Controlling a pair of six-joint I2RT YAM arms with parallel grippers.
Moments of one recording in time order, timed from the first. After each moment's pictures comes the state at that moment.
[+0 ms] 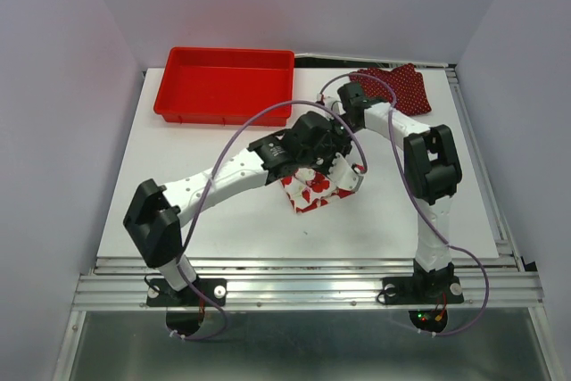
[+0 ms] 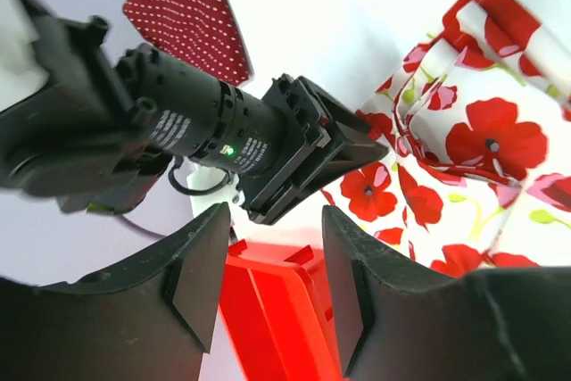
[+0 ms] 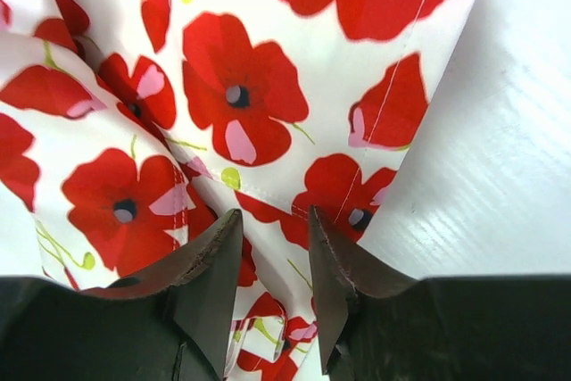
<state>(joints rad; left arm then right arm) -0.94 1.65 1.39 -0.38 0.09 1.31 0.35 2.13 1.64 -0.67 -0.48 -0.13</state>
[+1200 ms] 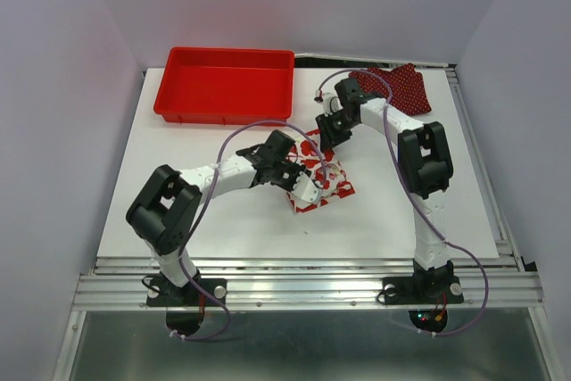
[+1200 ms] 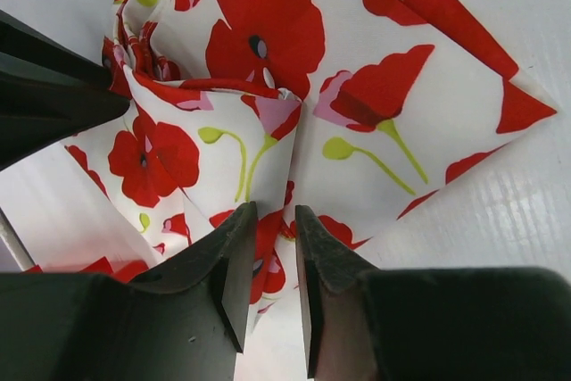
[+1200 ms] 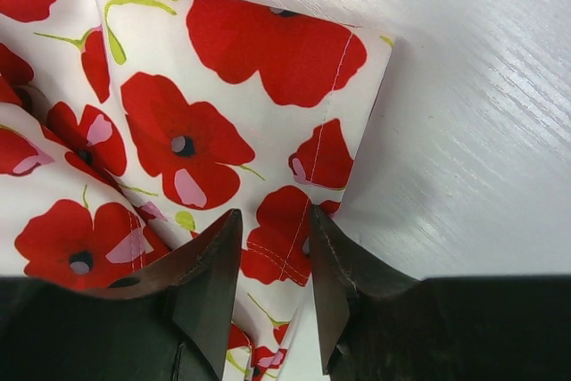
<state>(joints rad) -0.72 1.68 1.04 -0.30 0.34 1.37 0.35 2.23 1.78 -0.71 -0.42 -0.12</state>
